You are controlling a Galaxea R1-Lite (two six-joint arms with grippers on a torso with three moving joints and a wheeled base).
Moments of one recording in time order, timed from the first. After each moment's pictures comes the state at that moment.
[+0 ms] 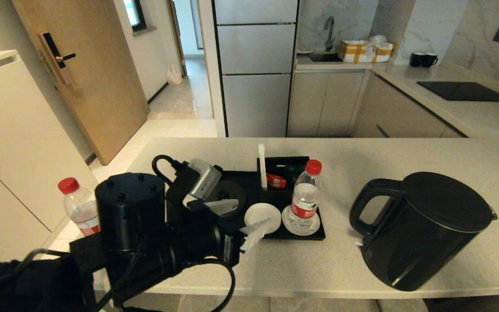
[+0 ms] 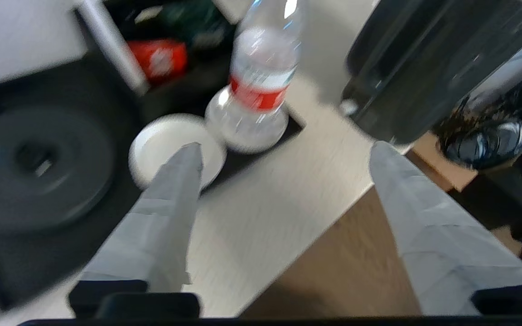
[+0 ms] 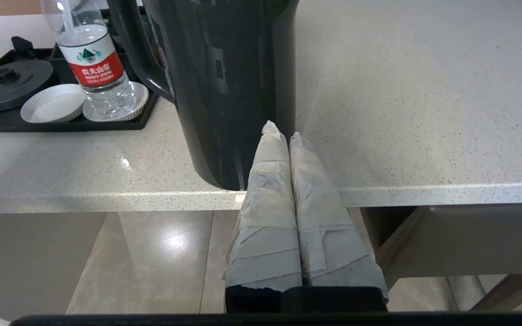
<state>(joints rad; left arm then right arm) -0.76 1.66 -0.60 -0.87 -0.06 -0.09 0.00 0.00 0.00 0.00 -0.01 0.01</state>
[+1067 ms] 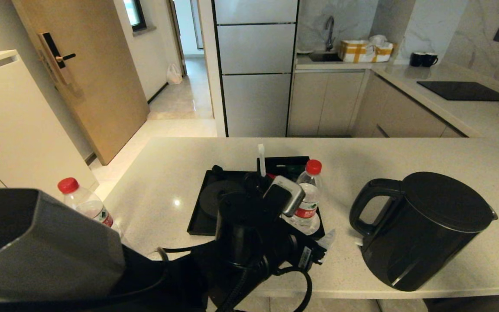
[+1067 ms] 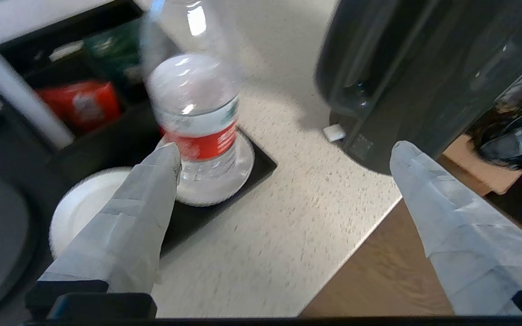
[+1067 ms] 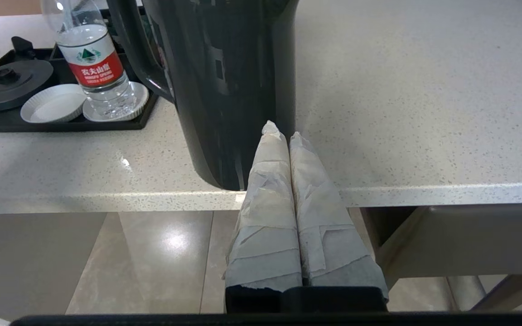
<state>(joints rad) -0.96 1.99 -0.85 -0.96 0.15 0.00 0.00 0.00 0.00 0.00 -0.01 0.01</state>
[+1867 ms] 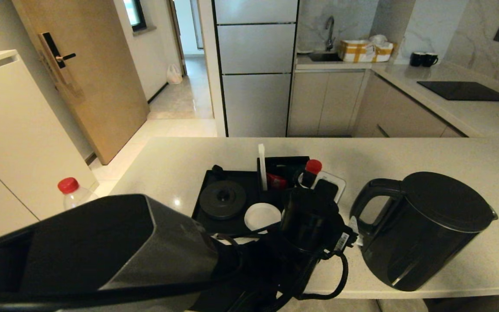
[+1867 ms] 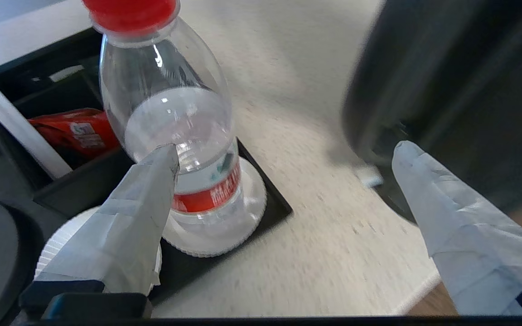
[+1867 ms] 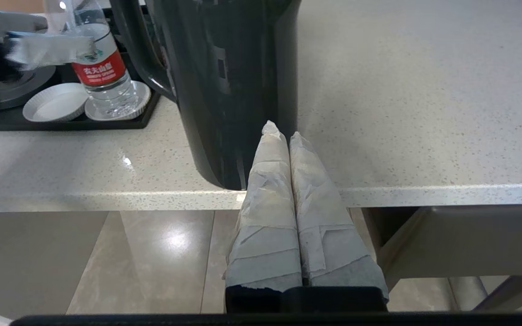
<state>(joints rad) -1.02 2.21 -1.24 -0.77 0.39 0.02 0.00 0.00 0.00 0.00 -0.01 0.01</state>
